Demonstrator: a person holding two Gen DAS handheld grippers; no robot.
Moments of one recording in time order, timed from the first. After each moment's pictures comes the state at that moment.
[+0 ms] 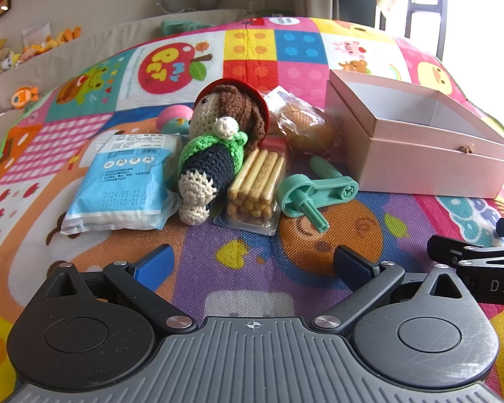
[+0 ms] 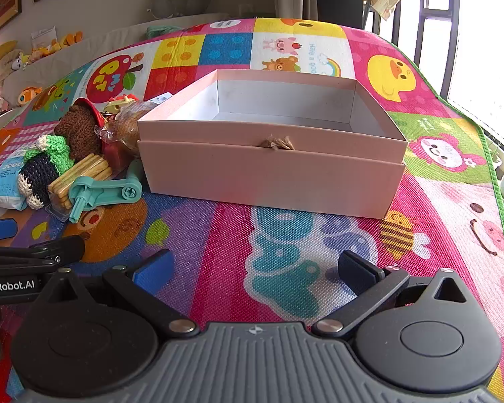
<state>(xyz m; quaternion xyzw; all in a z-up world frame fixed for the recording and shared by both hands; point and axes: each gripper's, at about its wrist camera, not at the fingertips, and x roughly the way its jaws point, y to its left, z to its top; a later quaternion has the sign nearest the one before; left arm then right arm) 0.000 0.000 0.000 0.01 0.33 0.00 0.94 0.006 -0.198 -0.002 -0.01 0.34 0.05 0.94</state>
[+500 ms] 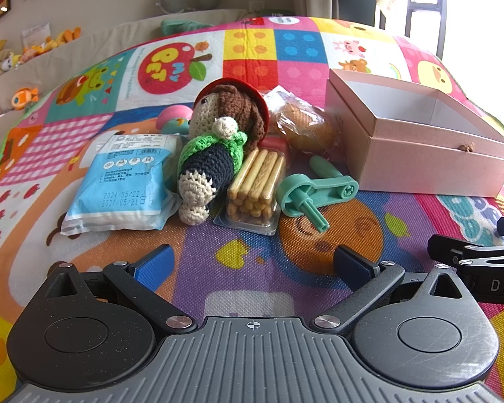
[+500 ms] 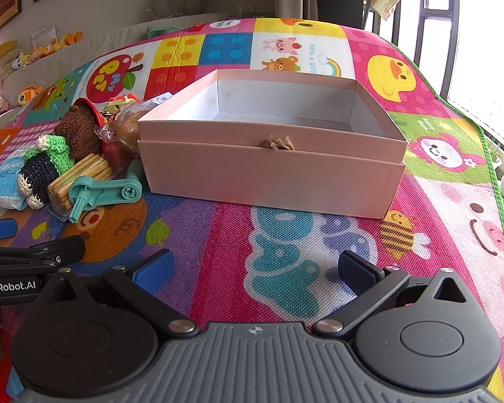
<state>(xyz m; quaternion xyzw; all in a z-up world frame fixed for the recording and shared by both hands) 0.000 0.000 0.000 0.01 0.34 0.00 0.94 0.007 -0.198 -0.002 -0.01 0.34 0.05 0.94</state>
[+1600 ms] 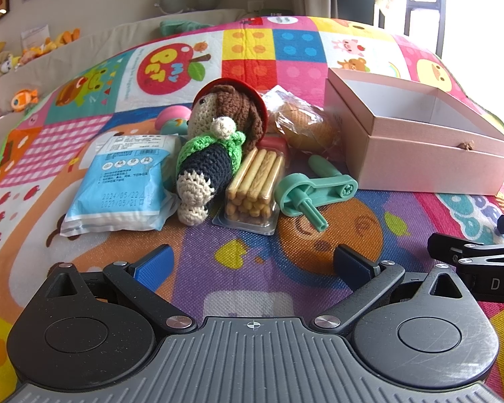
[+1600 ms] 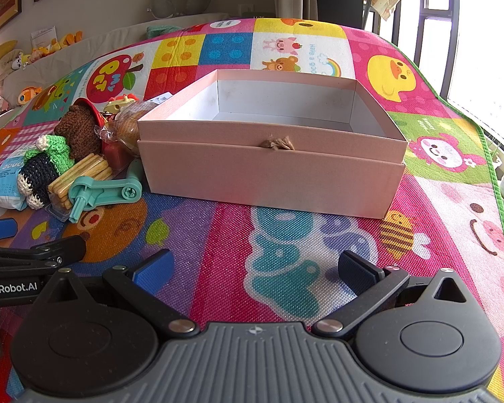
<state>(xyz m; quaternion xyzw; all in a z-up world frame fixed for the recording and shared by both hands) 0.005 0.001 -0.002 0.01 0.34 0.00 0.94 0.008 -0.197 -0.002 -0.01 0.34 0.05 0.94</state>
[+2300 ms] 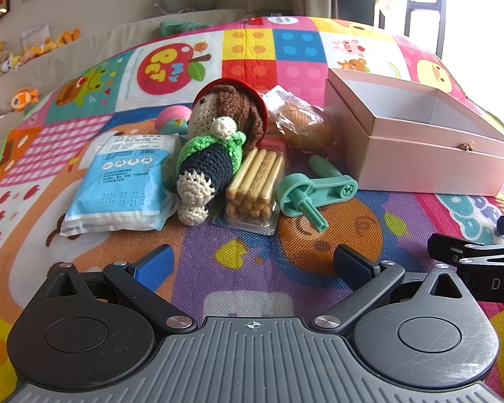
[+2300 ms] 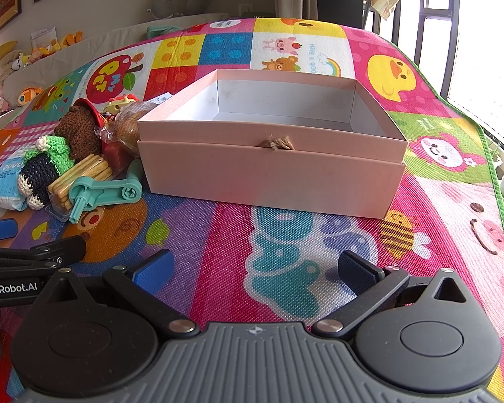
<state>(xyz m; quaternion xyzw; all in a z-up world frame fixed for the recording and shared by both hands) 0.009 0.001 -0.004 0.01 0.34 0.00 0.94 0.007 -0.198 -0.002 -0.01 0.34 0.05 0.94</state>
